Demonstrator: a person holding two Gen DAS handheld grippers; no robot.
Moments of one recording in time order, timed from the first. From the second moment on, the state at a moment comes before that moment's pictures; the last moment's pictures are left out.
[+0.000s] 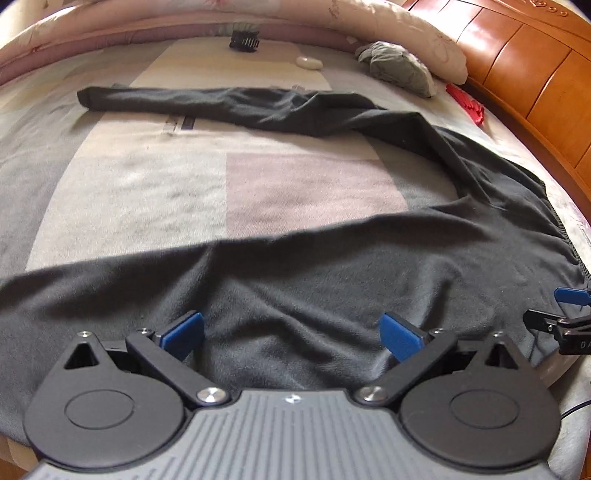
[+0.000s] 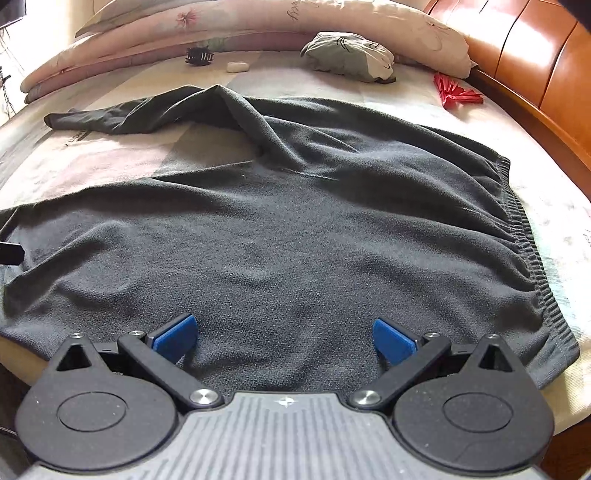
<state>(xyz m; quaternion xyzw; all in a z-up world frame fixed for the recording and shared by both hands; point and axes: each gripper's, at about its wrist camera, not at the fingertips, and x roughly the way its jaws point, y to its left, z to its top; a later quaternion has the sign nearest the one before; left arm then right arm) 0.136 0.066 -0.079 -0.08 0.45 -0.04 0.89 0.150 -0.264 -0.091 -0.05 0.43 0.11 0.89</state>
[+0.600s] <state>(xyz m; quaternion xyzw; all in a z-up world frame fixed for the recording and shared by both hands) 0.113 0.080 -0.065 -0.10 0.43 -0.03 0.90 0.138 -0.241 -0.081 -0.04 0.43 0.13 0.89</state>
